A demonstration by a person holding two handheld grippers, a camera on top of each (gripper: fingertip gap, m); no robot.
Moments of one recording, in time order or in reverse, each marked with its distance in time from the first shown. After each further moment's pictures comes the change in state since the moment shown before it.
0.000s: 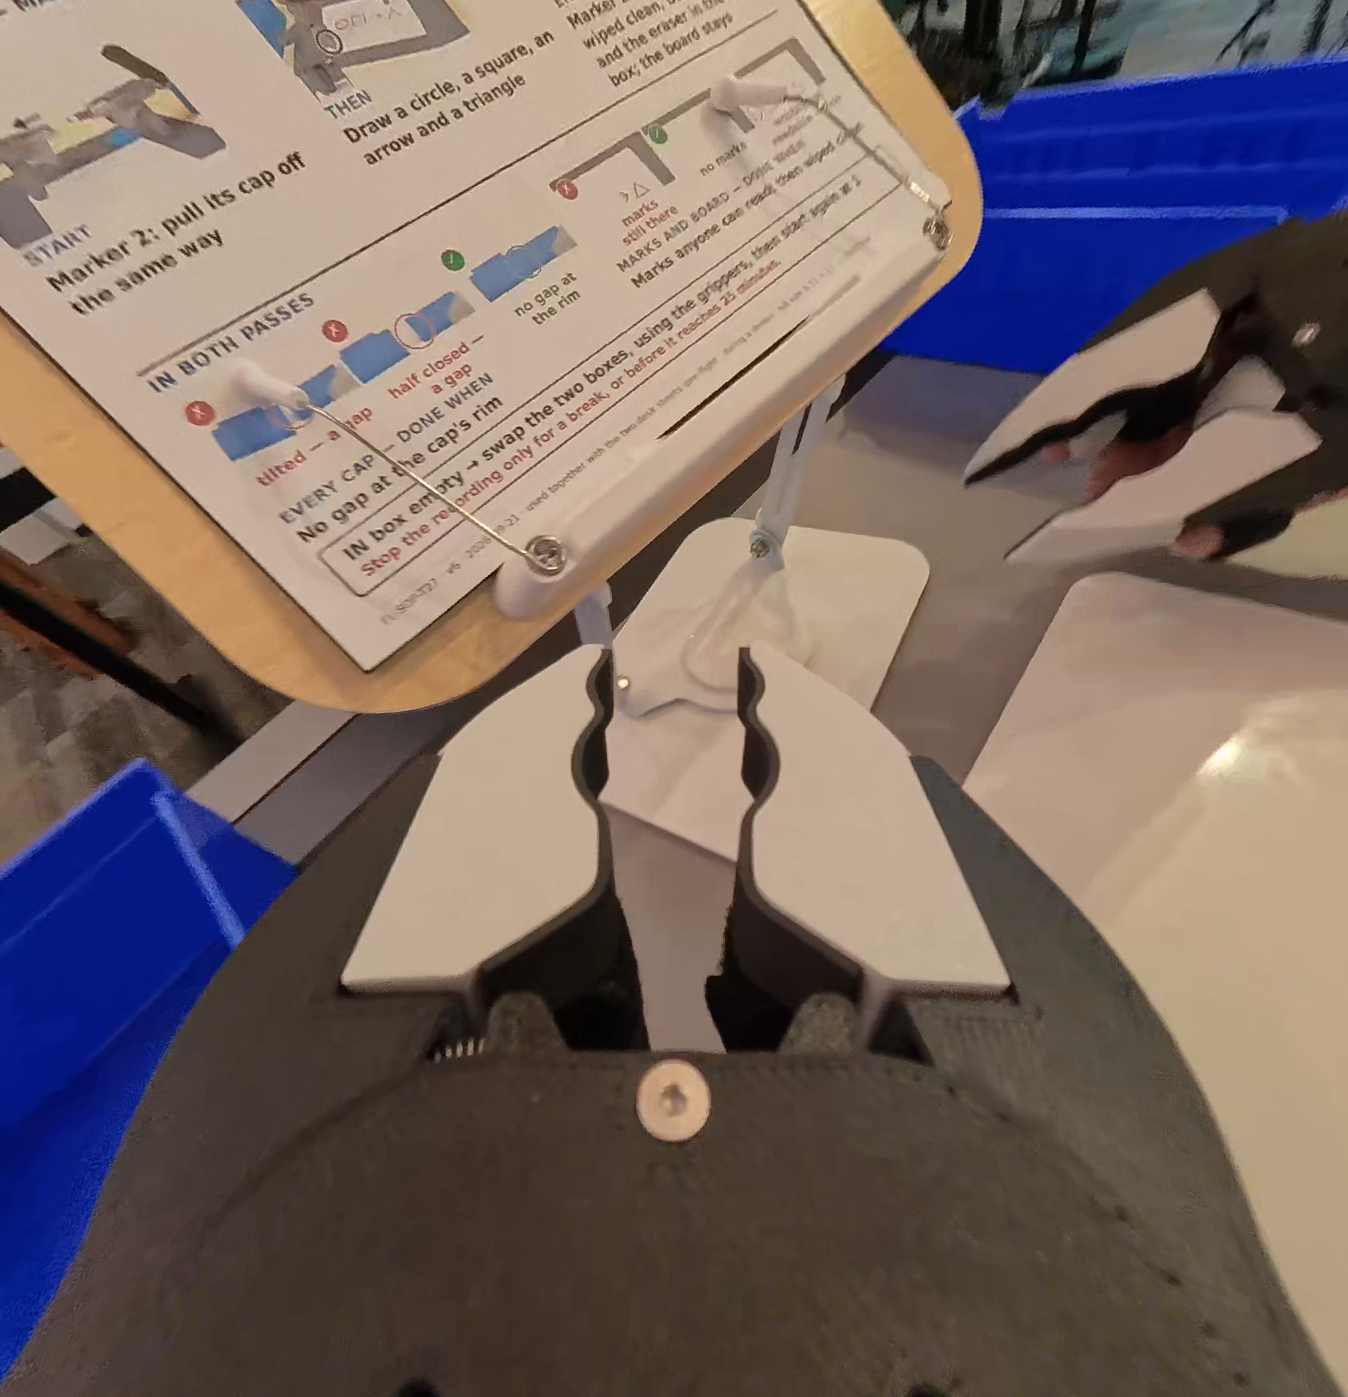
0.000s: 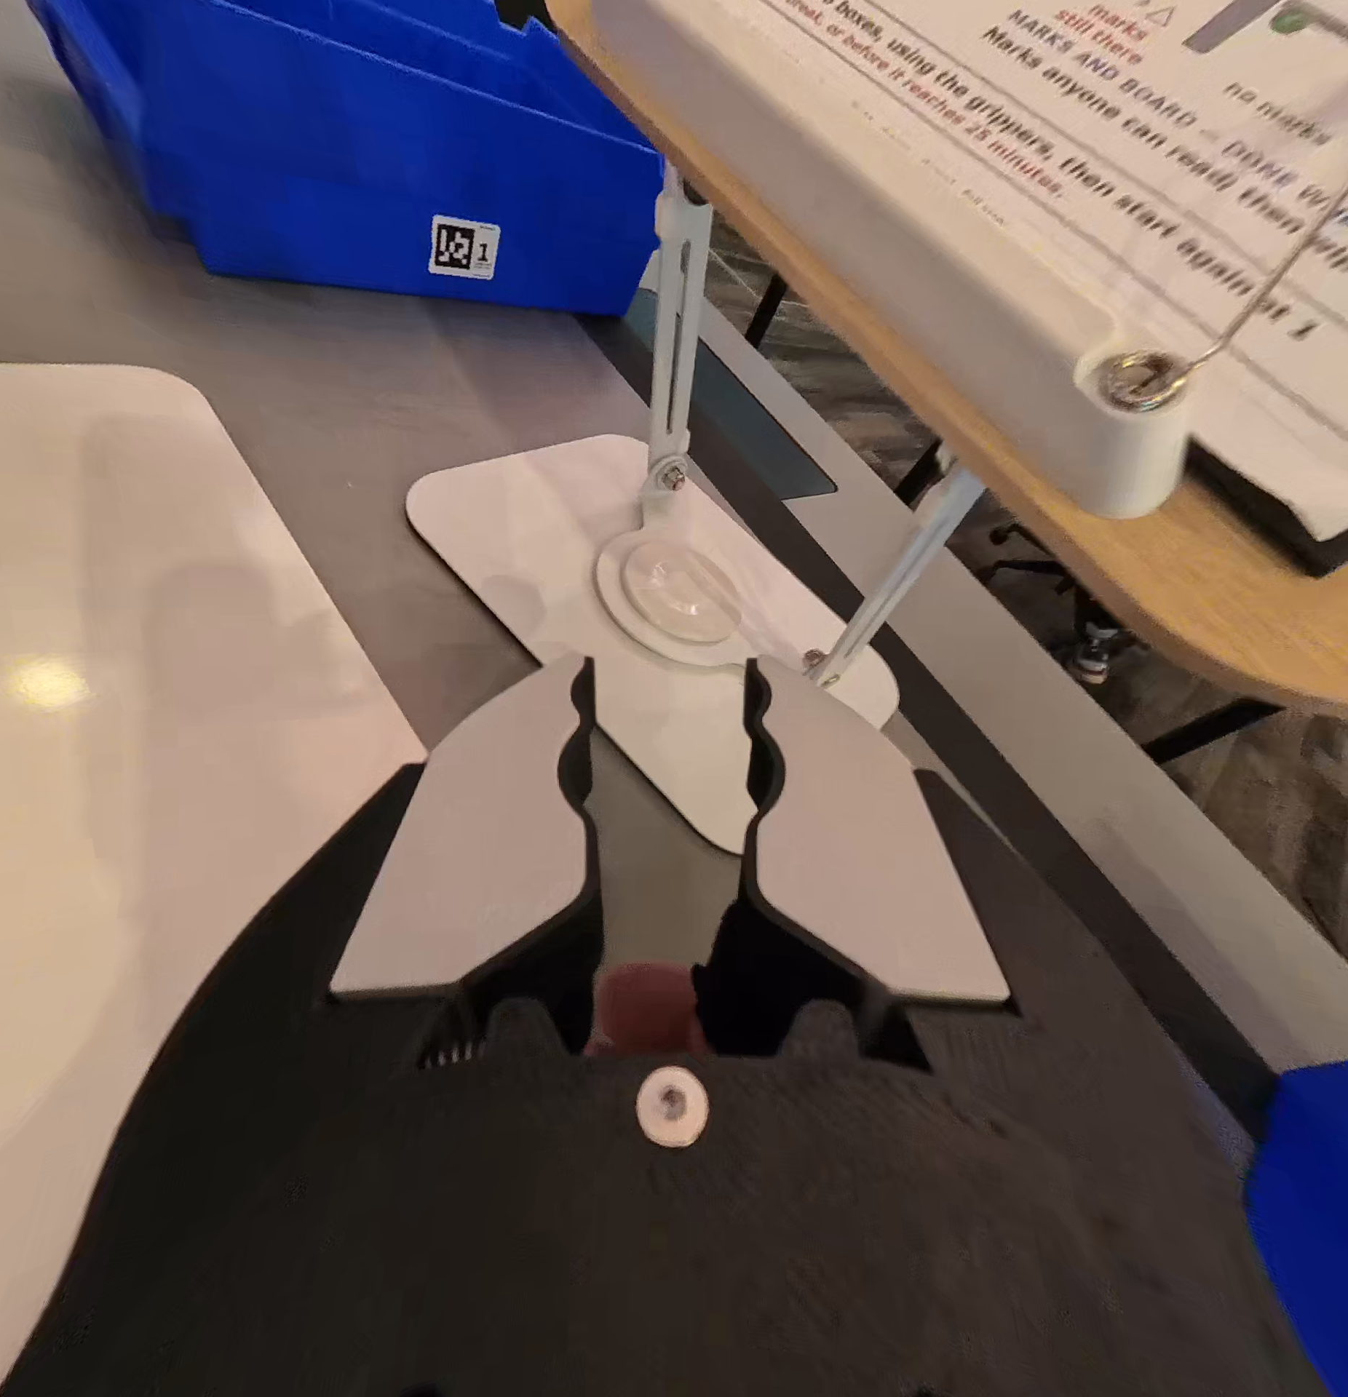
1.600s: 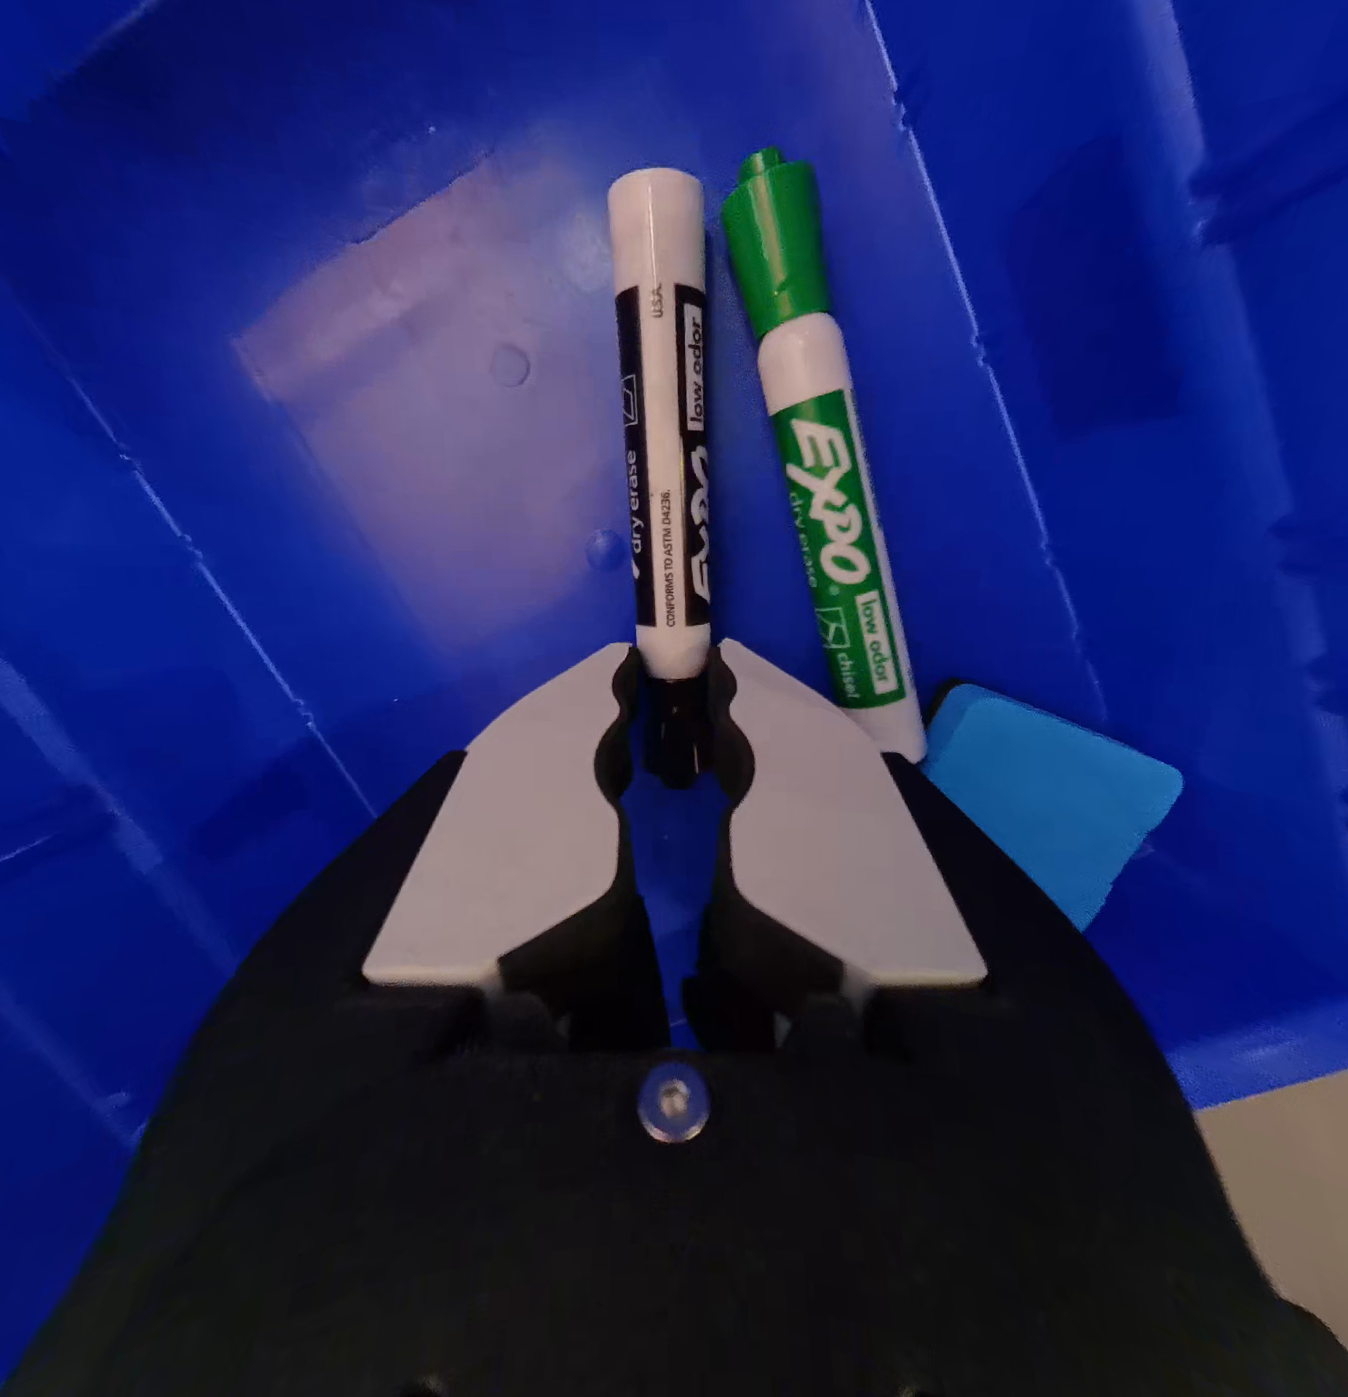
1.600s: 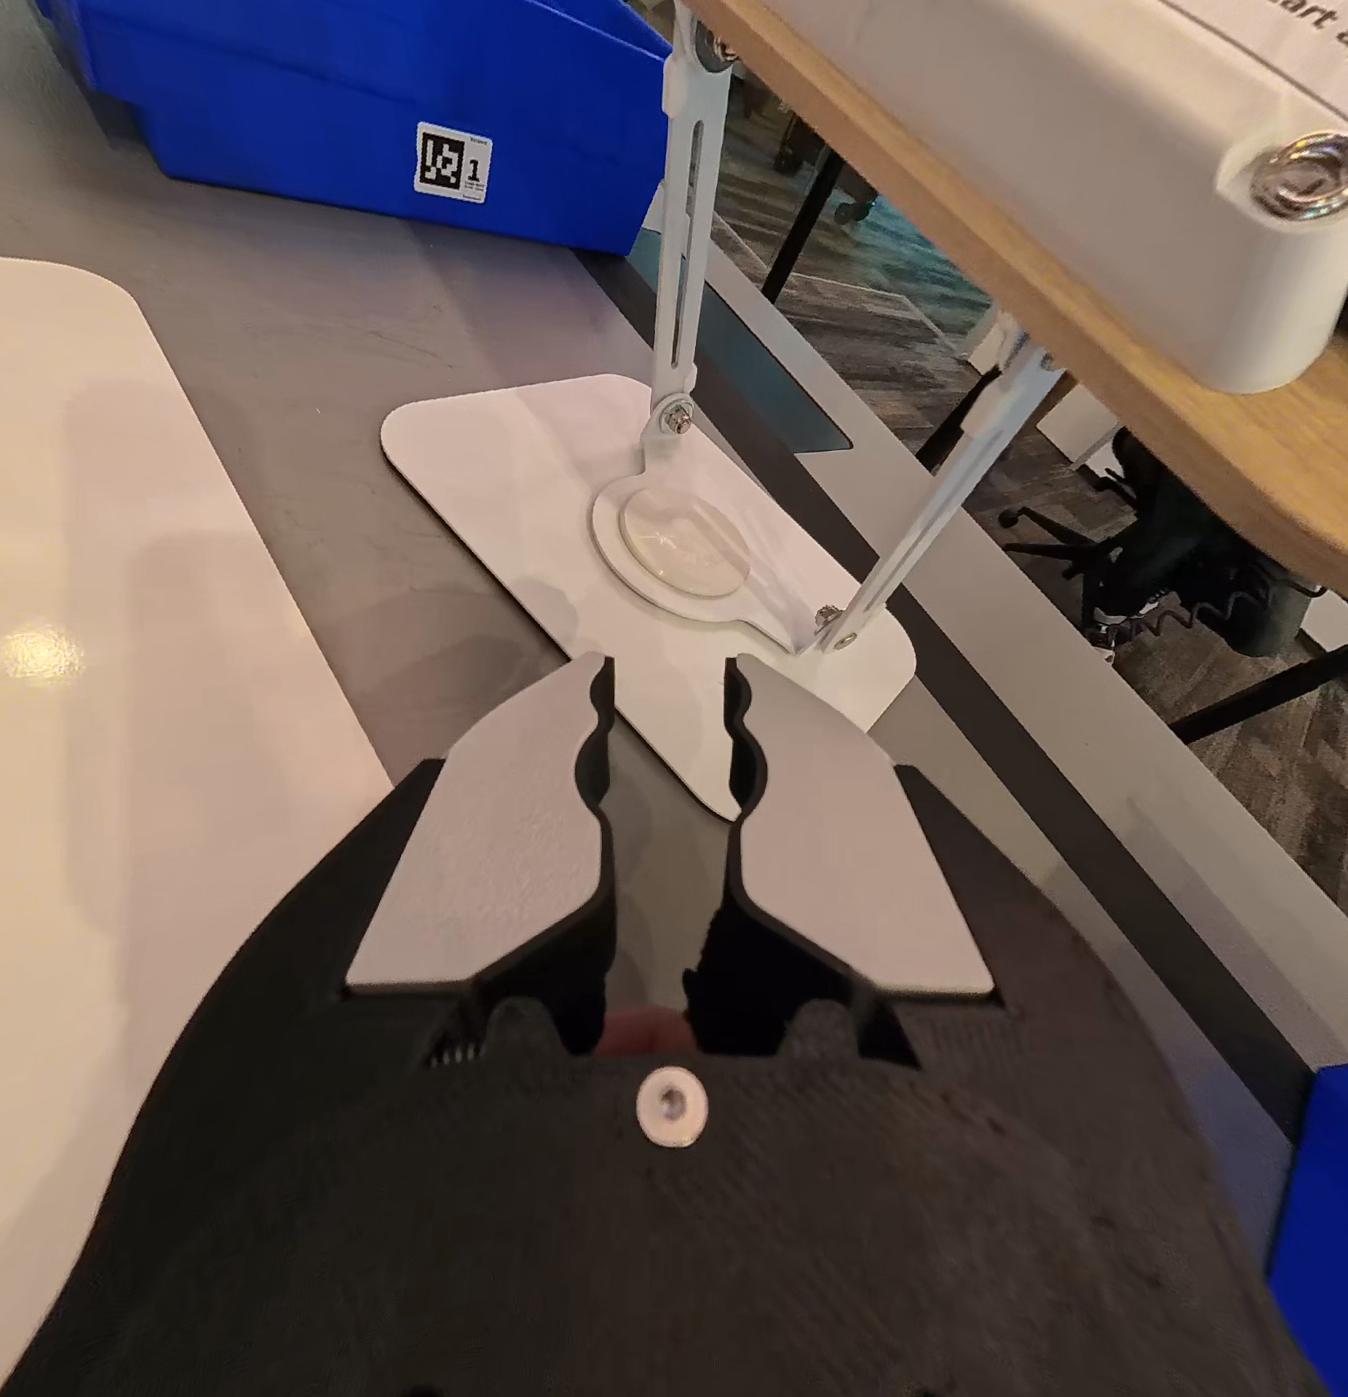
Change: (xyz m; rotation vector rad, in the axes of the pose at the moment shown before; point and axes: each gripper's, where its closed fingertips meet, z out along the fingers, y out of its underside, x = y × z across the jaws) left arm -0.160 0.253 -0.055 -0.954 -0.118 -0.468; right arm 0.001 0.025 0.010 -0.027 -0.009 -0.013
